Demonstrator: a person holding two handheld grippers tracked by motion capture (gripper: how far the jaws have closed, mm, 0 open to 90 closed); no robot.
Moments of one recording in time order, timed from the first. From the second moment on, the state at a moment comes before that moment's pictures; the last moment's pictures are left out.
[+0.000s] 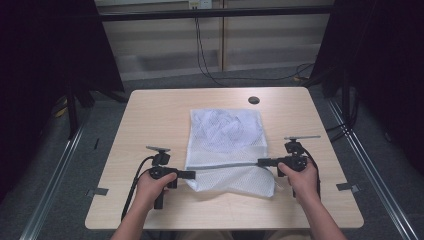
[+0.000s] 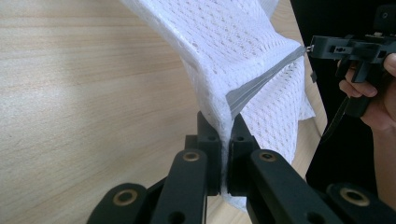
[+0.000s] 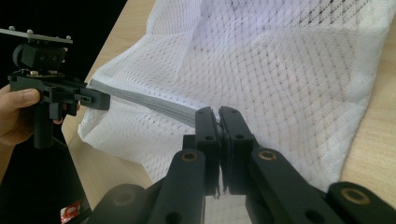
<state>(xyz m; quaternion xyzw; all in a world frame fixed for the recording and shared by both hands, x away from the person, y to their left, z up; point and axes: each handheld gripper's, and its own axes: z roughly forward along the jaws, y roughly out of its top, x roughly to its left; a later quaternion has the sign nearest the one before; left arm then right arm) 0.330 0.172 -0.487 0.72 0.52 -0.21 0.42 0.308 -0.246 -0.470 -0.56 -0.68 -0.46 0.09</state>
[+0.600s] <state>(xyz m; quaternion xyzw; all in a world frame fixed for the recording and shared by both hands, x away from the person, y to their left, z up) 0.330 0.173 -0.486 0.72 0.51 -0.21 0.42 0.306 -0.253 -0.471 -0.56 -0.68 -0.46 0.09</state>
